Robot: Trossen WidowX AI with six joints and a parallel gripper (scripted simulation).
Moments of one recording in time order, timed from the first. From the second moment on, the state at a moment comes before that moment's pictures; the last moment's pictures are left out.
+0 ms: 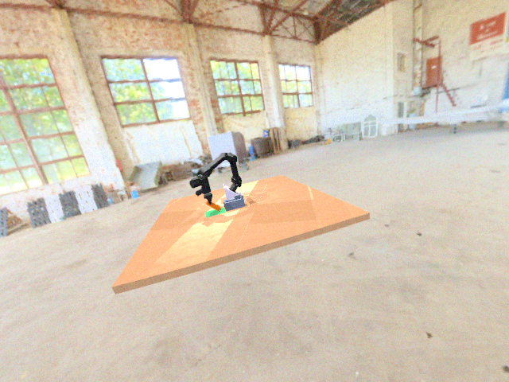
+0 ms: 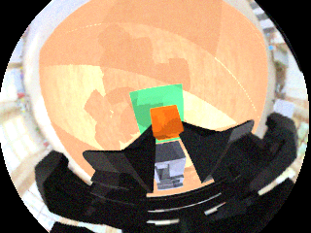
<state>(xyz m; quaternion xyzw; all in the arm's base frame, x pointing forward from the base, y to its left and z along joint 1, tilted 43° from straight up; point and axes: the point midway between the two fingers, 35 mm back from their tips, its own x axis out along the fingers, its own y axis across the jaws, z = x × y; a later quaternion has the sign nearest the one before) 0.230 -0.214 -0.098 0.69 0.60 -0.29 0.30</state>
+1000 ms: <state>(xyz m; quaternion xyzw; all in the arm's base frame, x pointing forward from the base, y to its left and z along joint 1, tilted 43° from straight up) 0.225 -0.251 -0.056 0.69 0.60 -0.28 0.29</state>
